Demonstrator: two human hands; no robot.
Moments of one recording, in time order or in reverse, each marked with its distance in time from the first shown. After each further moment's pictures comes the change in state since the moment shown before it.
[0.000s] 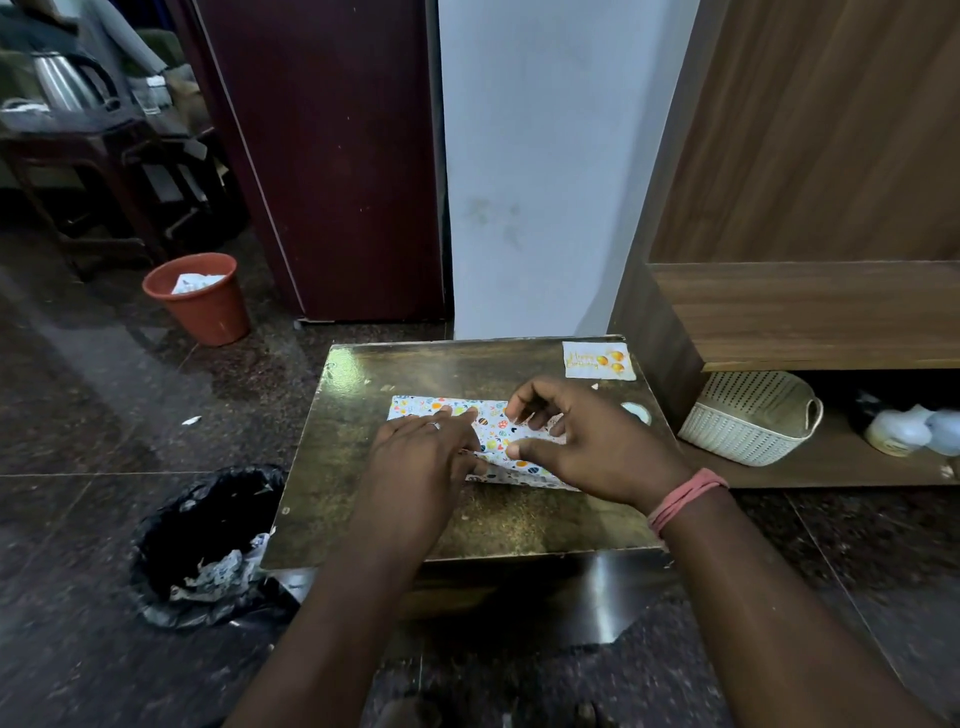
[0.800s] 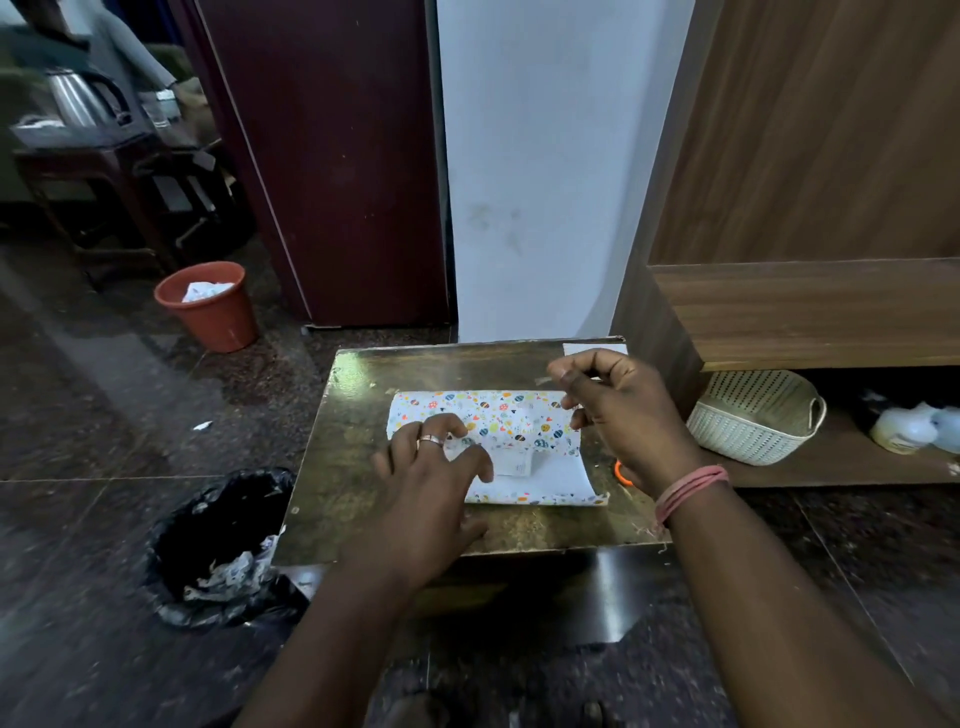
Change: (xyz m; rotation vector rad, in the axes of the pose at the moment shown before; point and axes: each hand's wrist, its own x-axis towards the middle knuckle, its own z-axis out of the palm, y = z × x) left_hand -0.025 0.015 -0.006 0.175 -0.193 -0.013; right_hand 0.007 0.012 -0.010 0.571 0.421 0.200
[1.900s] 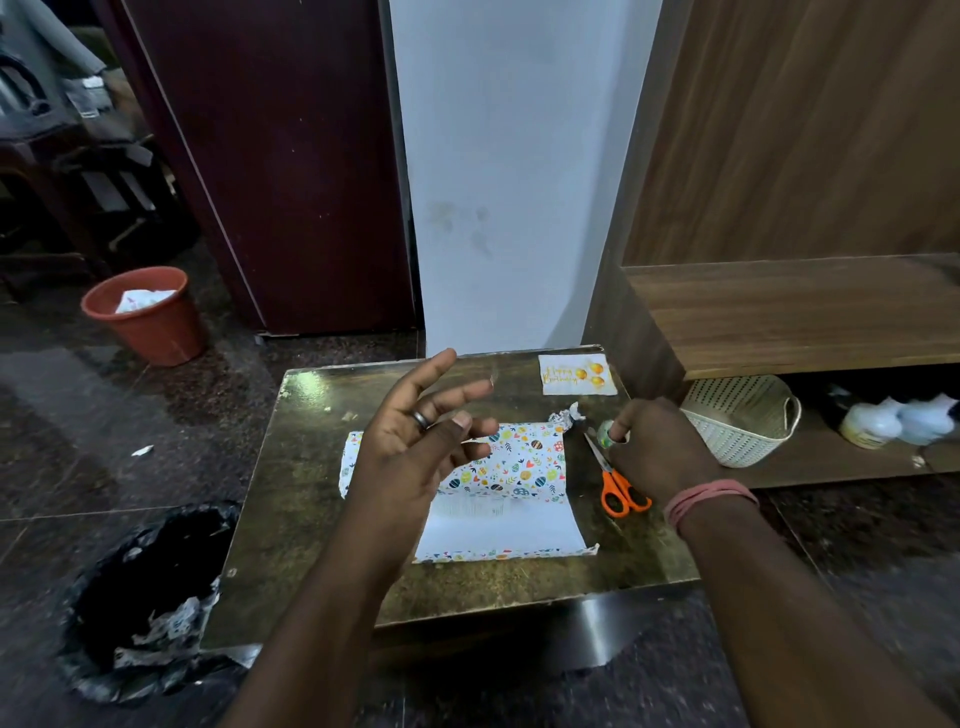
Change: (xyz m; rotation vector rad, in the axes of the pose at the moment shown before) left_hand 0.065 0.017 -0.019 -1.646 0.119 -0.192; right_hand 0.040 0.057 -0.056 -1.013 0.076 0.222
